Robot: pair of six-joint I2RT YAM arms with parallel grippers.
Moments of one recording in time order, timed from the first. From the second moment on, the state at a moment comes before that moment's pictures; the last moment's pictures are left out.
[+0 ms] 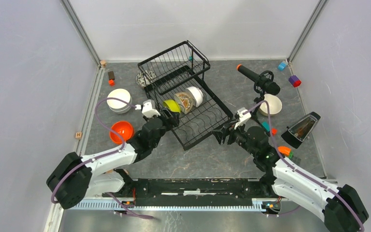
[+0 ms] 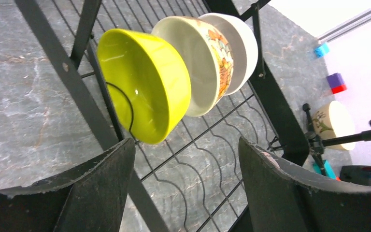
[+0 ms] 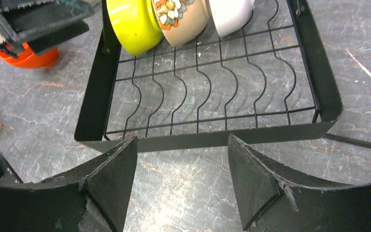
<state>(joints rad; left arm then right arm) -0.77 1.13 0.44 0.37 -0.52 -0.78 0.67 0.79 0.29 0.29 -0.02 0.29</state>
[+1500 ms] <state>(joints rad) -0.61 1.55 0.41 1.01 -0.29 -0.82 0.67 0.62 0.16 0.28 -0.09 0.33</state>
